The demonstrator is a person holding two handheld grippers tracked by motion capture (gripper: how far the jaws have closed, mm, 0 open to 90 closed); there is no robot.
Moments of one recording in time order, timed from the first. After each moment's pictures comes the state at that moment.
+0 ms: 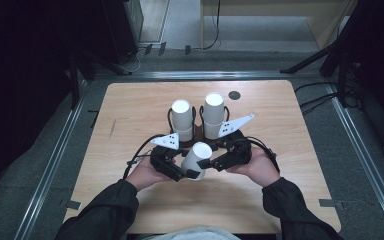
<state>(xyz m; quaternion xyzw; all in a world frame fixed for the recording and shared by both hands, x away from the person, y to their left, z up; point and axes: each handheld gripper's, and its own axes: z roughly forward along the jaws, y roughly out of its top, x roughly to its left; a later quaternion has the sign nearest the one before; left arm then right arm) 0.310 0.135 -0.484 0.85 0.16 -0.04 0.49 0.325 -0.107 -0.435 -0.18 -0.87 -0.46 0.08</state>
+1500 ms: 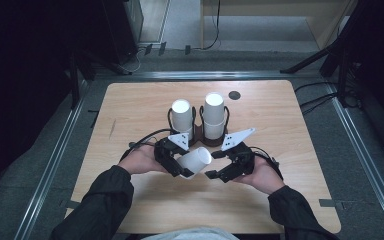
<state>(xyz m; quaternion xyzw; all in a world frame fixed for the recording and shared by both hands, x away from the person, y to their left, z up) 0.336 0.120 -0.479 0.95 0.09 -0.04 0.31 0.316 -0.121 -0.471 -0.16 -0.89 -0.42 0.04</state>
